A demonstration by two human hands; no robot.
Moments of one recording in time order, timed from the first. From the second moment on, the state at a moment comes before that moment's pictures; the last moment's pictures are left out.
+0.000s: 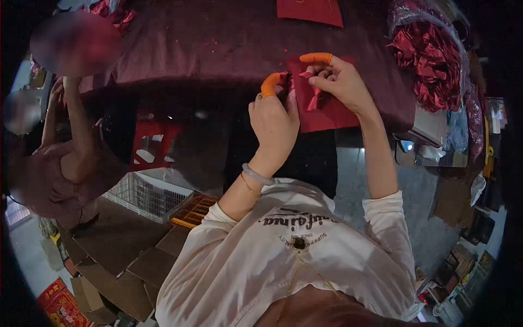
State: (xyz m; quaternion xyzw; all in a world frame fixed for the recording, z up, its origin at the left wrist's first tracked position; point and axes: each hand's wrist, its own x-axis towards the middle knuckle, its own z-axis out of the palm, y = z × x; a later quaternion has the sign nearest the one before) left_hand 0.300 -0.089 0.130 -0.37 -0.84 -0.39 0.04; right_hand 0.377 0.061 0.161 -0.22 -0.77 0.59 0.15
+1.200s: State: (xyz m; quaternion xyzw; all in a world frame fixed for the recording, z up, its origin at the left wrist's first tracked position) left_hand 0.269 -0.079 0.145 -0.43 -0.74 -0.51 -0.07; right_hand 0.390 0.060 0.163 -0.17 -0.73 0.64 0.14
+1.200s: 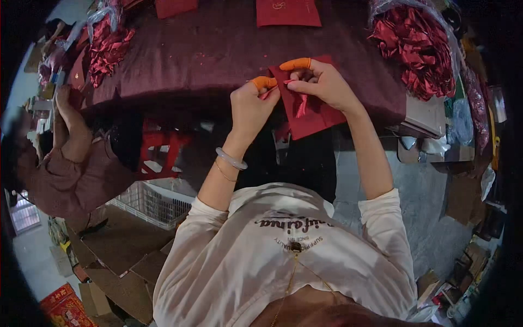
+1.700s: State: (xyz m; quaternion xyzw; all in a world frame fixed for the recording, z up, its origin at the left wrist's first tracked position) left_hand 0.228 -0.091 0.138 -0.73 -0.53 -0.30 0.30; right_hand 0.388 0.051 0.151 -0.16 -0.71 0.66 0.19
